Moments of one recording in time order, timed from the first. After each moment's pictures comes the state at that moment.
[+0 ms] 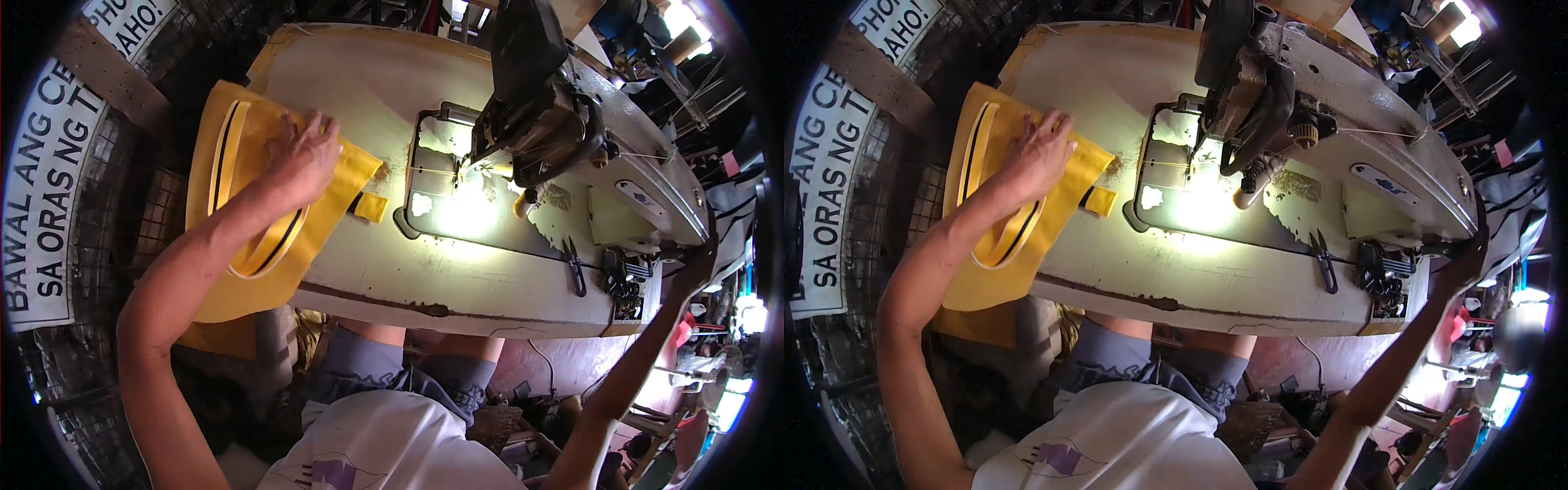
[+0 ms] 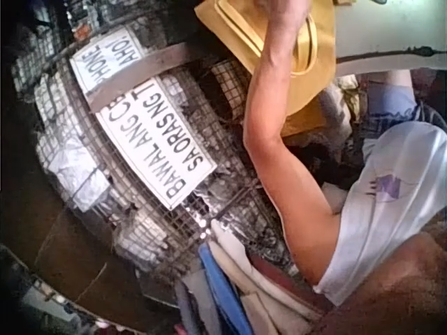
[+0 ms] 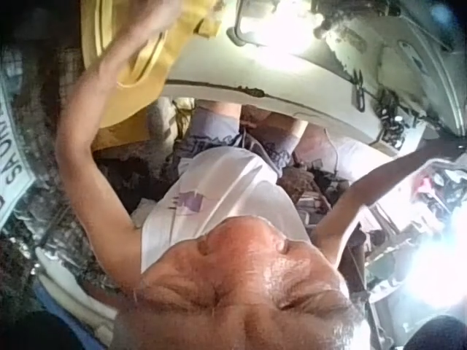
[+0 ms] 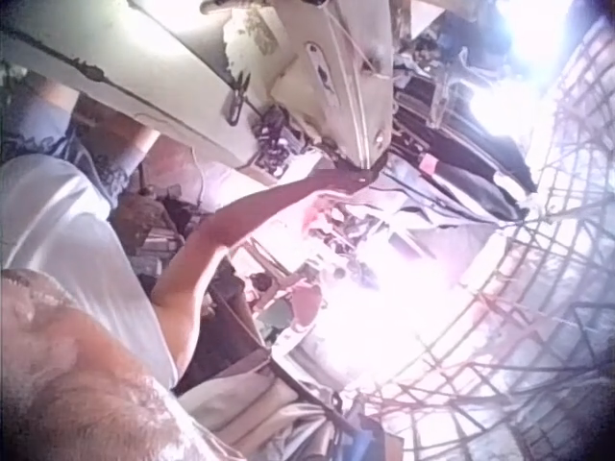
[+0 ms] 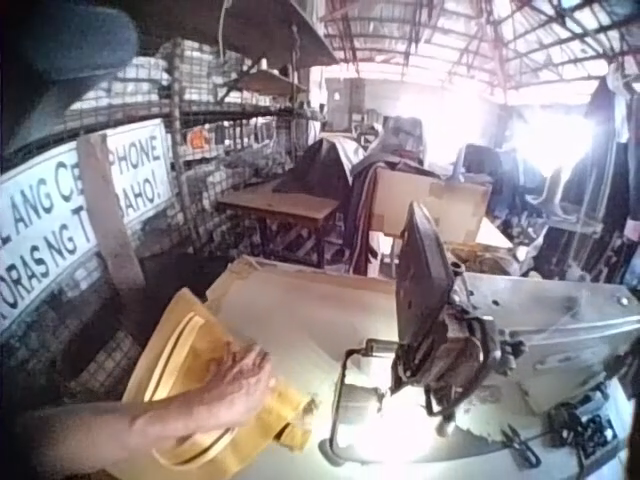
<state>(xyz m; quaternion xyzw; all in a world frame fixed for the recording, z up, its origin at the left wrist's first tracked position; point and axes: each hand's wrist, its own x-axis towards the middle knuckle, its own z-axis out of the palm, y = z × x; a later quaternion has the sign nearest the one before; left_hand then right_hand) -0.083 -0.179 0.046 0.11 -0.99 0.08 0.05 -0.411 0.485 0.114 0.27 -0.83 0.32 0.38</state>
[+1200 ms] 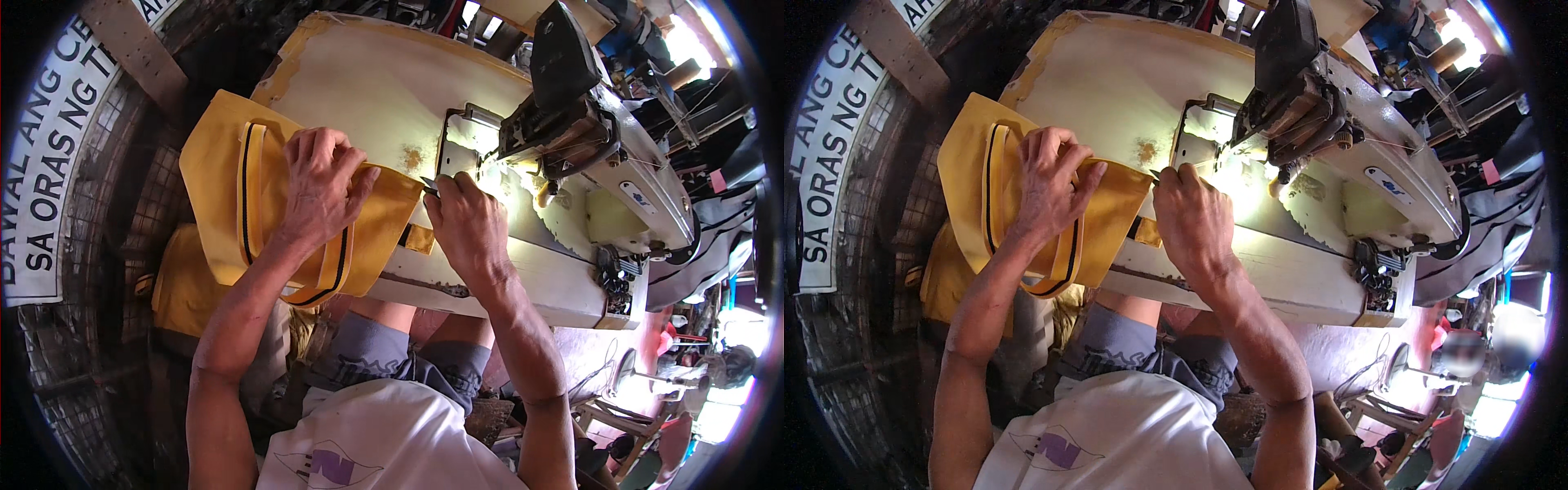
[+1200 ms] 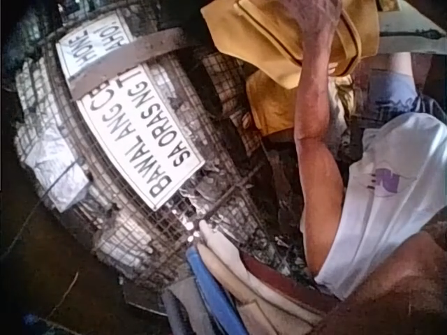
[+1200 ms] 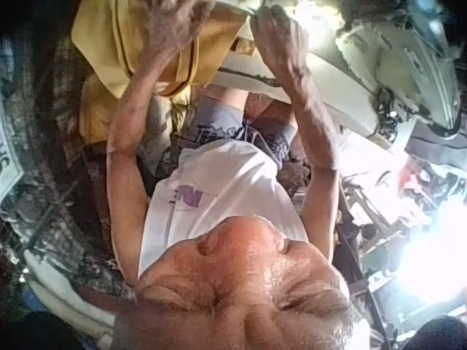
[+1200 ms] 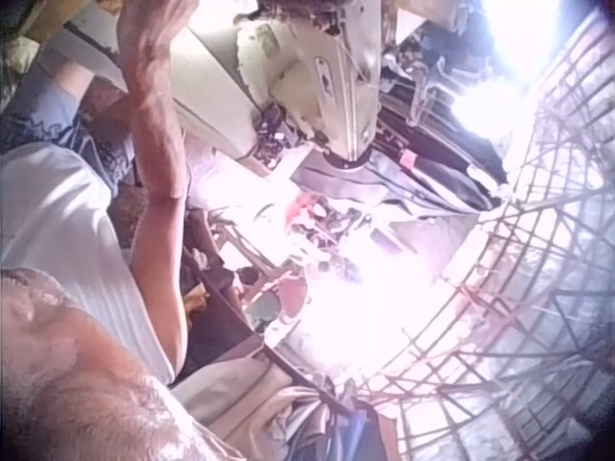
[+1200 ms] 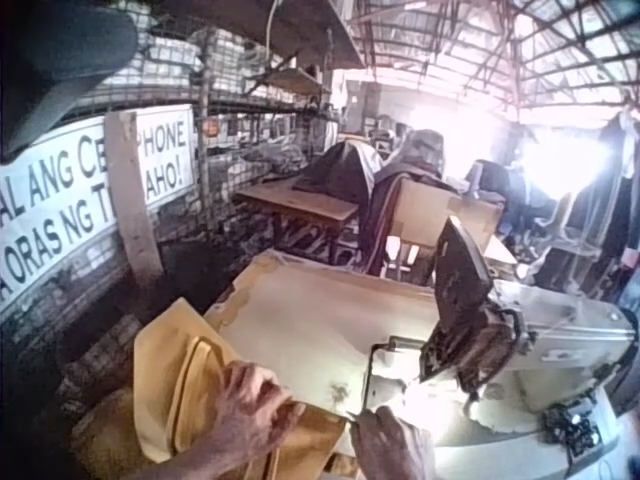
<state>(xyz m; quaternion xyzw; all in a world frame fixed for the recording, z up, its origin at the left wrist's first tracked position) -0.019 -0.147 0.041 0.06 -0.92 -0.11 0.37 -0.126 0.044 0.072 0.45 -0.88 0.13 0.08</state>
